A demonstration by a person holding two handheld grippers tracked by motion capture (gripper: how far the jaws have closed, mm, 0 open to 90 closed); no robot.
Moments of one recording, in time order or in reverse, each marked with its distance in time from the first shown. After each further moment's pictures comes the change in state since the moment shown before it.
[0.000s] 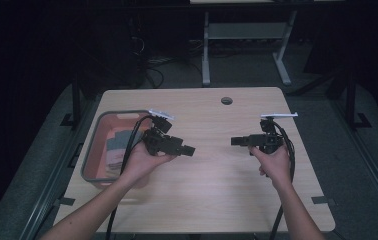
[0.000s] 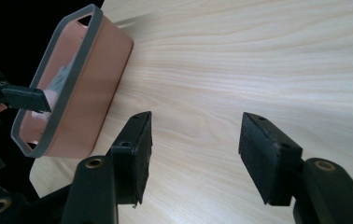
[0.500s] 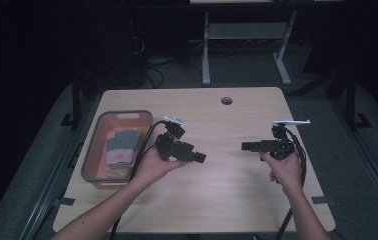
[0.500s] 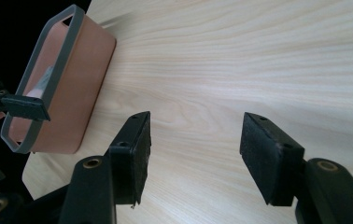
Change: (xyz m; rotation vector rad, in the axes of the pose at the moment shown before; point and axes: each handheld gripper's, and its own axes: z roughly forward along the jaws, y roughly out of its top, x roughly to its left) left arm -0.015 -0.001 0.029 0.043 -0.030 0.019; right arm -0.025 -0.016 -0.019 -0.016 -0.016 0.045
